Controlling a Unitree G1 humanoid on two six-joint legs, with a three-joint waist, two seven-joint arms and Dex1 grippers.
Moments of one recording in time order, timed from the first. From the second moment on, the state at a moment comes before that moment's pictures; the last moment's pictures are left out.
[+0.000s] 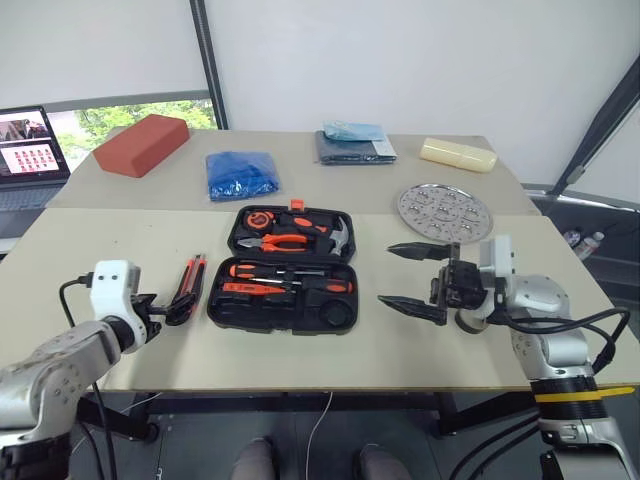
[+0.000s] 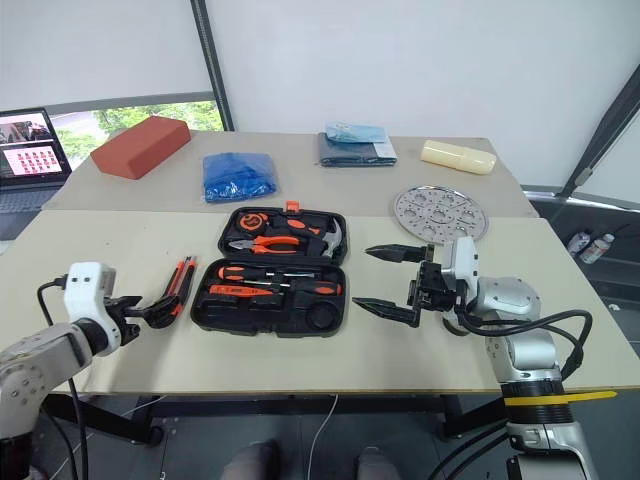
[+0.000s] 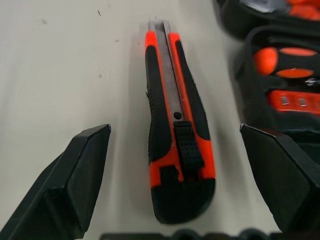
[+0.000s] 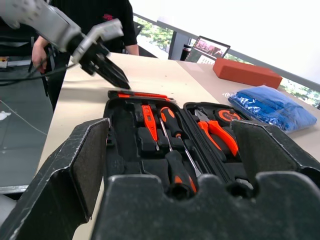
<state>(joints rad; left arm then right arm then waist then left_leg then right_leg) -0.18 0.67 0.34 -0.21 -0.67 1.00 -0.22 -0.42 -0.56 -0.06 0.02 0.53 0.01 1.26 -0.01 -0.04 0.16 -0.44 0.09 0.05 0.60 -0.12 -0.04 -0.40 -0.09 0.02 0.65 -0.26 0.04</state>
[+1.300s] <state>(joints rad) -0.67 0.80 -0.20 0.48 -0.10 -0.26 -1.50 -0.24 -0.72 -0.12 -0.12 0.55 0.12 1.29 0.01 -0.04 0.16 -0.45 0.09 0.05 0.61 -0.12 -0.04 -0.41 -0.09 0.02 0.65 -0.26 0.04</state>
